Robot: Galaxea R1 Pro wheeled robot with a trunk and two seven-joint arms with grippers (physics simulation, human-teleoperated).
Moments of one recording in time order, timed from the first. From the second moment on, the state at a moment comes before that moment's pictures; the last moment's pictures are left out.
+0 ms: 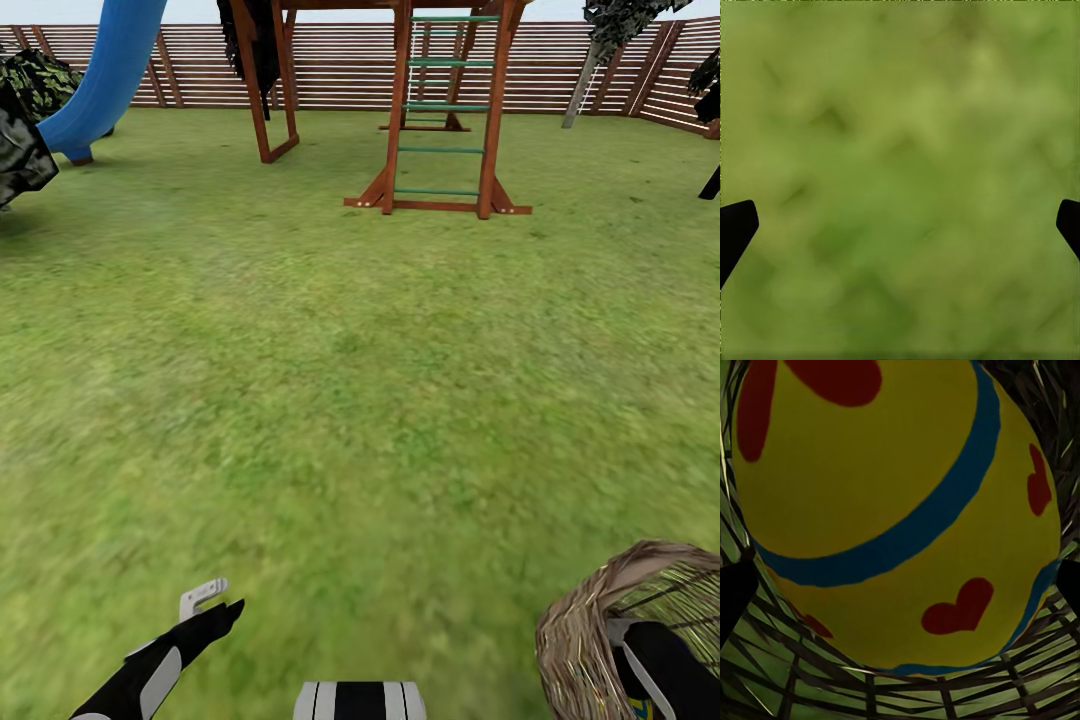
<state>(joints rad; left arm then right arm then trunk) -0.50 0.10 0.15 -0.38 0.29 0.09 -0.17 -0.44 -0.36 0.02 -0.58 -0.03 0.70 0.16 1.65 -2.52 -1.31</state>
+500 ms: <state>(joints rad) -0.50 0.10 0.15 -0.38 0.29 0.09 -0.17 -0.44 -0.36 0.02 -0.58 -0.03 0.70 0.16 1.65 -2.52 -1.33</state>
